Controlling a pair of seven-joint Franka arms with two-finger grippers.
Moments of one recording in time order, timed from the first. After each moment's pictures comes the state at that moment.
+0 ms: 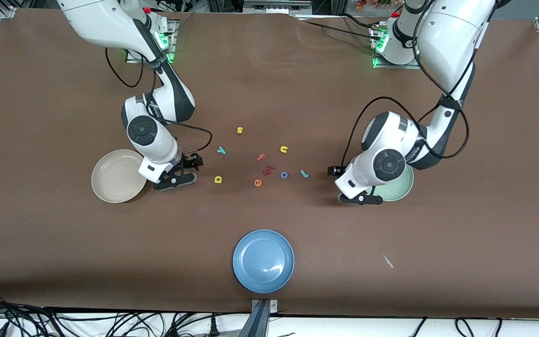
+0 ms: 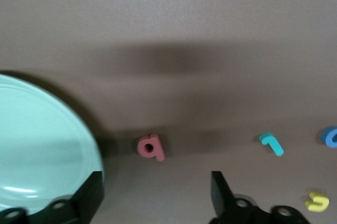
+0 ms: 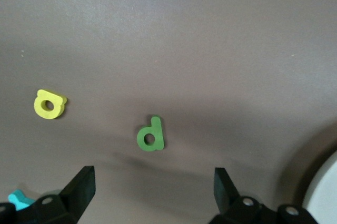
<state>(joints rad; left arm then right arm) -0.23 0.65 -0.20 -1.62 -0.02 2.04 -0.38 0.42 0.50 -0.03 -1.96 0.01 2.45 0.10</state>
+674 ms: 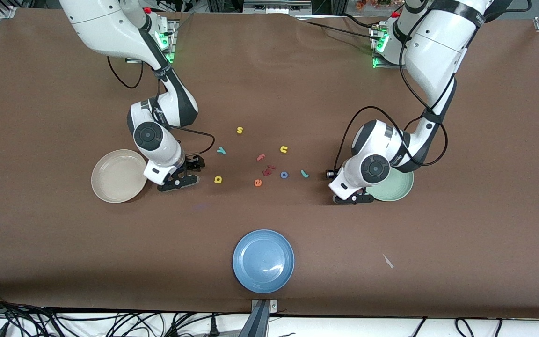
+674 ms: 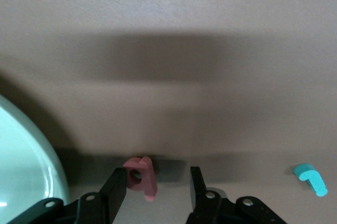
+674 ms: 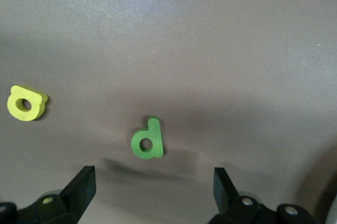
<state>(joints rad) -0.24 0.71 -0.19 -1.68 -0.02 2.16 -0.44 0.42 0.55 -0.03 -1.96 0.01 2.48 0.10</state>
